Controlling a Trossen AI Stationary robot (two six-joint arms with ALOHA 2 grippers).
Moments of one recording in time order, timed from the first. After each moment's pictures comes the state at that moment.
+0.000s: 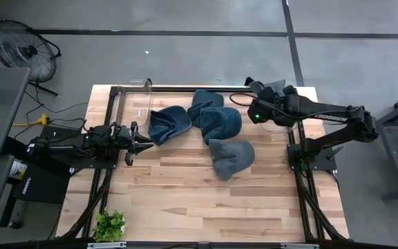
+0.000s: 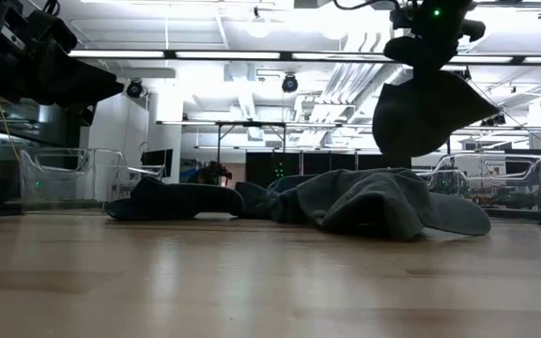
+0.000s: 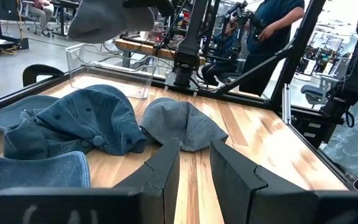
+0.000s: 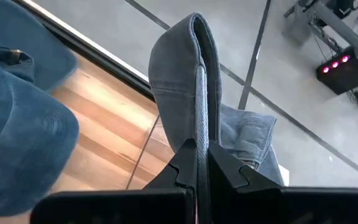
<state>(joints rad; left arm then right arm) 0.03 0.01 0.04 -0.03 0.02 -0.19 -0.20 1.25 1.21 -1.25 0.90 0.65</state>
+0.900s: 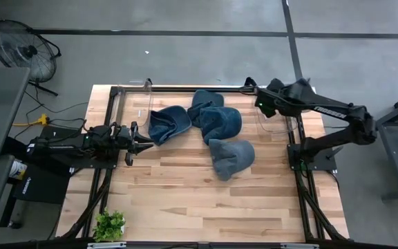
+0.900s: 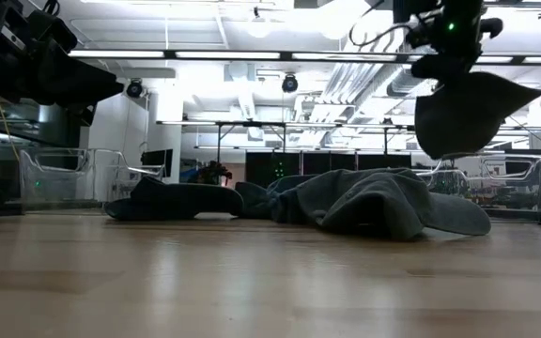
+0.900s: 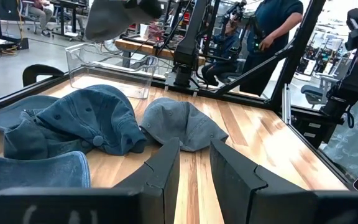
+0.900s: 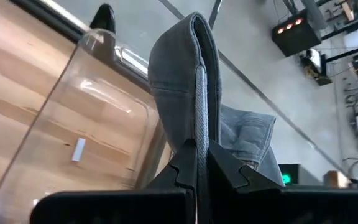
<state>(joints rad) 0.03 0.01 0.04 -0.03 0.02 -0.19 -0.40 1.27 1.24 -1.48 0.88 0.59</state>
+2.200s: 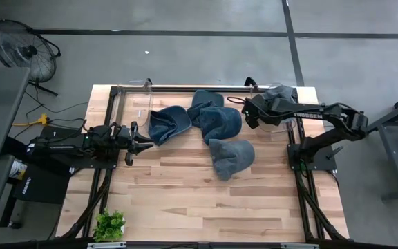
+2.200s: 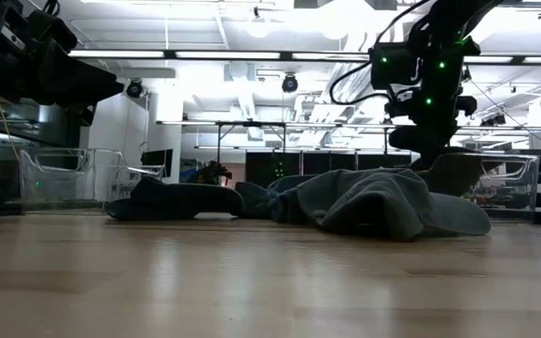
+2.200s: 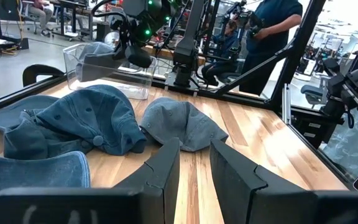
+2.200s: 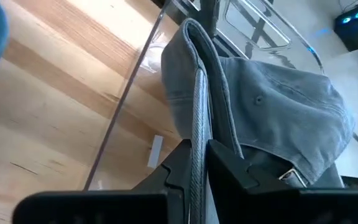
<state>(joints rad) 0.03 0.01 0.04 -0.03 0.02 -0.19 -0.44 1.39 0.87 -0.86 0.69 0.47</state>
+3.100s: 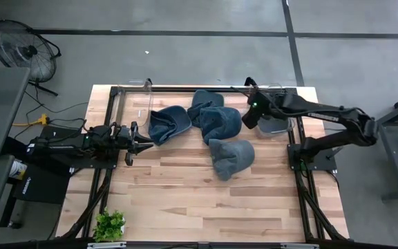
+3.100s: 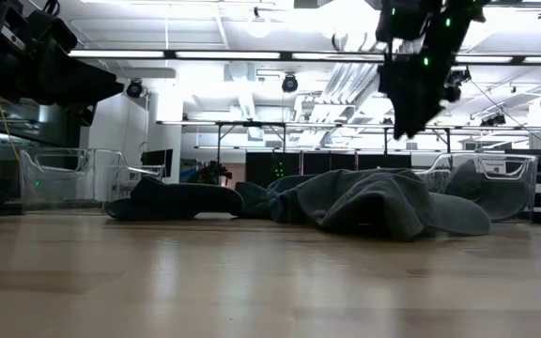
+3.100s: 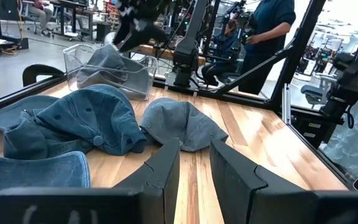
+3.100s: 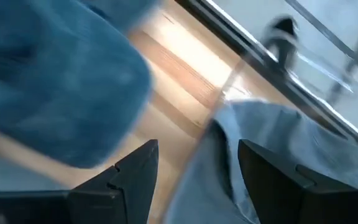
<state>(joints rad) 0.03 0.01 0.04 -0.03 0.02 -0.19 -0.43 1.24 0.97 -0.81 0.37 0.33</state>
